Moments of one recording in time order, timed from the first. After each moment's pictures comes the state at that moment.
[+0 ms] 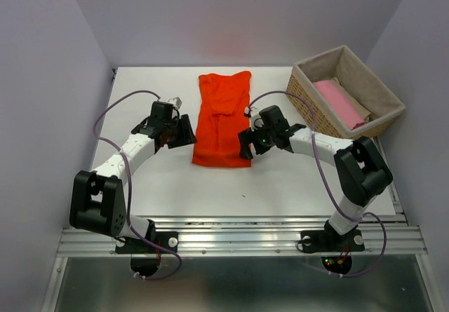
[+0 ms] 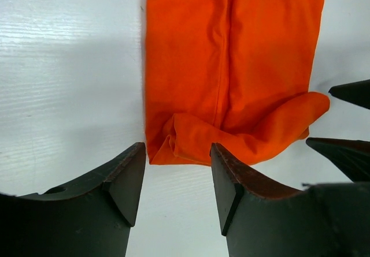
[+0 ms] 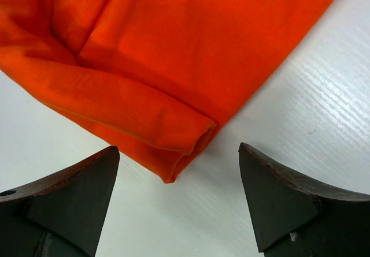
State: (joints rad) left arm -0.26 1.39 0.92 -0.36 0.19 -0.44; right arm 0.56 1.72 1.05 -0.19 -0.31 0.11
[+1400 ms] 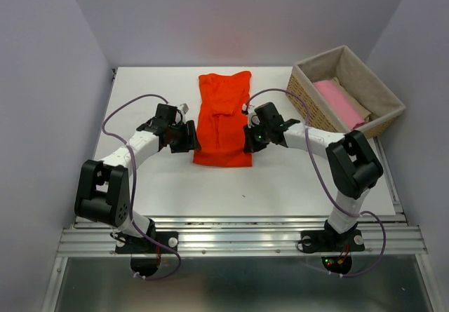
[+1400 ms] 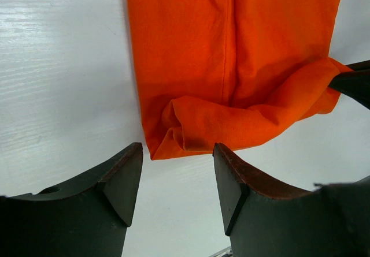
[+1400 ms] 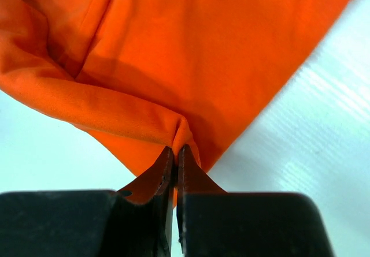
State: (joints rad) left arm -0.27 1.49 0.92 -0.39 0.28 -0.37; right arm 0.56 1.81 1.14 -0.23 -0.32 0.13
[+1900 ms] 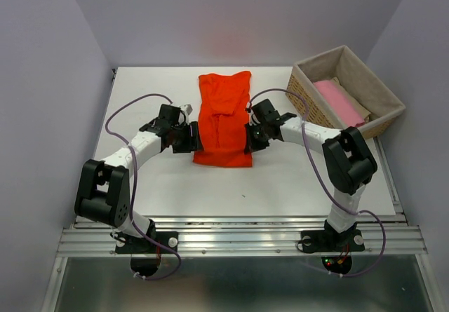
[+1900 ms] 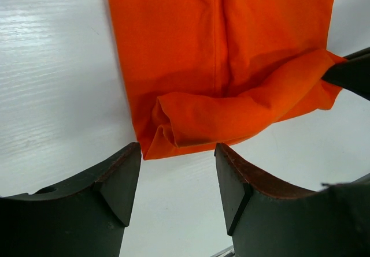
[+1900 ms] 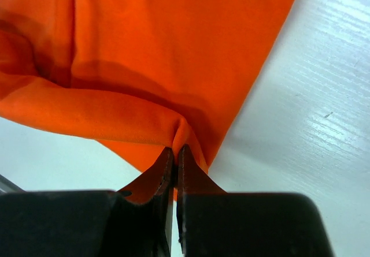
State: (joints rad) left arm -0.29 1.49 0.92 -0.39 0.28 -0.36; right arm 0.56 1.86 1.26 -0.42 -0.26 0.36
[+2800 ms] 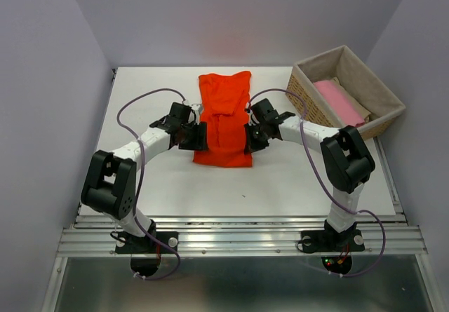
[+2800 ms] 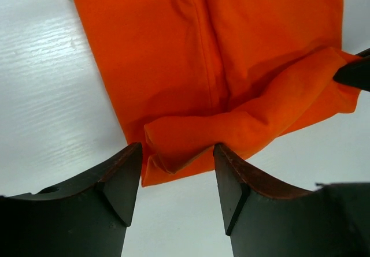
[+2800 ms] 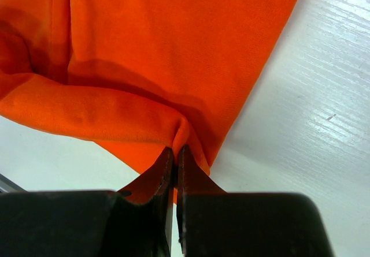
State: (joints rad) left arm -0.38 1.57 0.98 -0.37 0.20 -0.25; right arm 0.56 1.89 1.28 -0.45 -0.27 0.37
